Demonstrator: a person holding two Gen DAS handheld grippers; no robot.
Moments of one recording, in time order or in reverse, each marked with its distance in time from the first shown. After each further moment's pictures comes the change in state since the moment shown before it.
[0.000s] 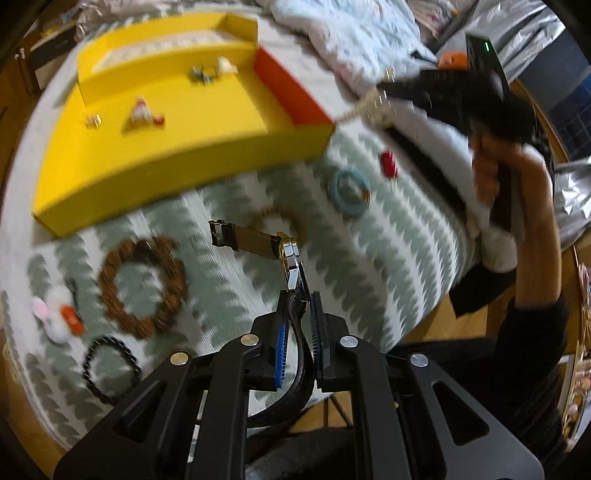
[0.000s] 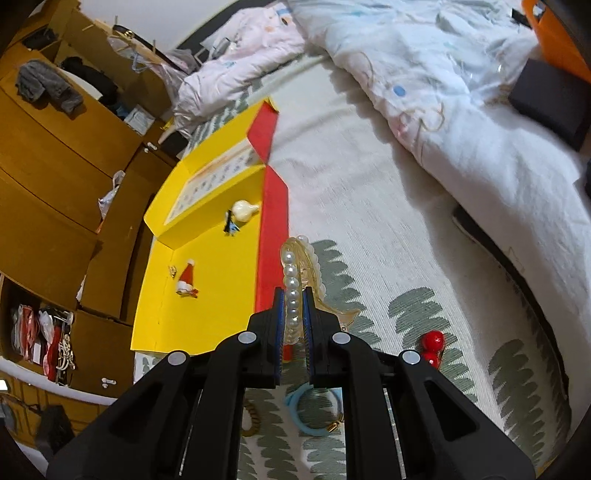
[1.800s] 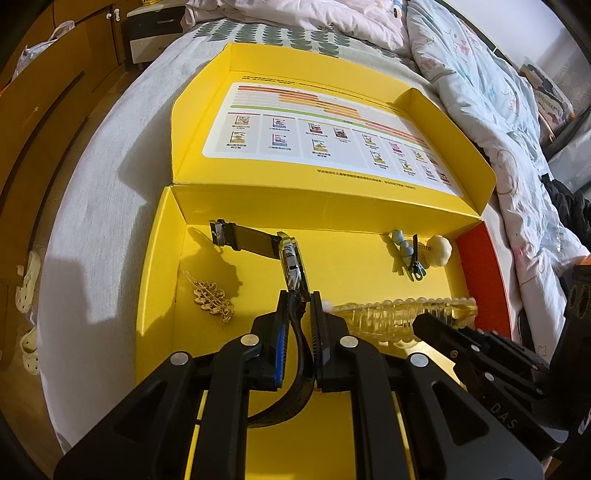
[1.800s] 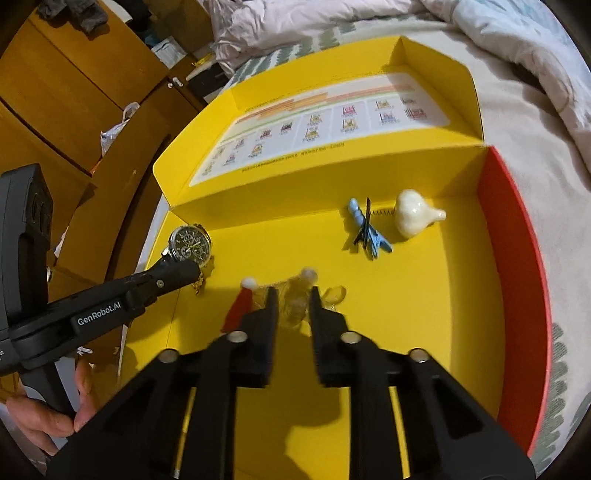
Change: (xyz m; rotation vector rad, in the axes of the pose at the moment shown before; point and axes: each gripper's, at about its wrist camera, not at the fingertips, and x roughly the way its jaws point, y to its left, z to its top) left arm 0.019 0.206 0.199 -0.327 -0.156 0.235; right arm 0.206 0.165 0.030 -0.206 0.138 0.000
